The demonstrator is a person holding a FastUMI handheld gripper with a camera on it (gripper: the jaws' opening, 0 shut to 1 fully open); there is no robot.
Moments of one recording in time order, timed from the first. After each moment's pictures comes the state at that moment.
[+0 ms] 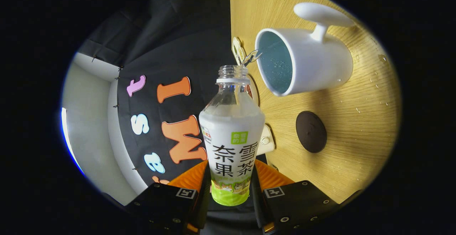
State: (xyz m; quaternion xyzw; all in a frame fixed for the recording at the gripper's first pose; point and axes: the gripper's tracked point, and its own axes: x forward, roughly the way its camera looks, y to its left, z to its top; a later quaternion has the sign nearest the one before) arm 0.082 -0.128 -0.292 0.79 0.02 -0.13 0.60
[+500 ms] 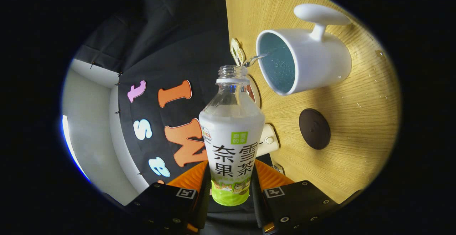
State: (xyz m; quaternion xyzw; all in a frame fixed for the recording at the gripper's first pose) arm 0.085 -0.133 -0.291 0.80 0.01 -0.13 0.58
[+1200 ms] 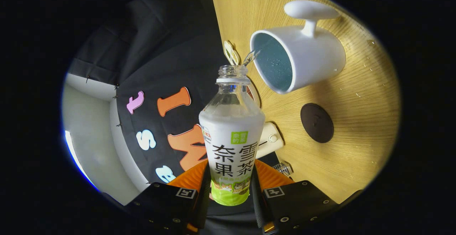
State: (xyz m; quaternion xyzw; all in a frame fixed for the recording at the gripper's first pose) arm 0.089 -0.140 -0.281 0.84 0.00 -0.13 0.53
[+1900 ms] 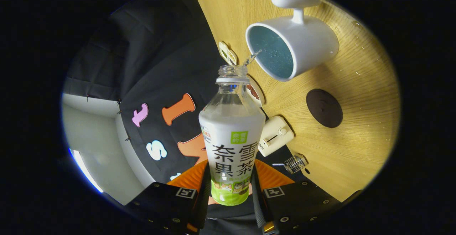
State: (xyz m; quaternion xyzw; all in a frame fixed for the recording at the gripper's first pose) arm 0.101 -0.141 -0.264 0.87 -0.03 -0.12 0.47
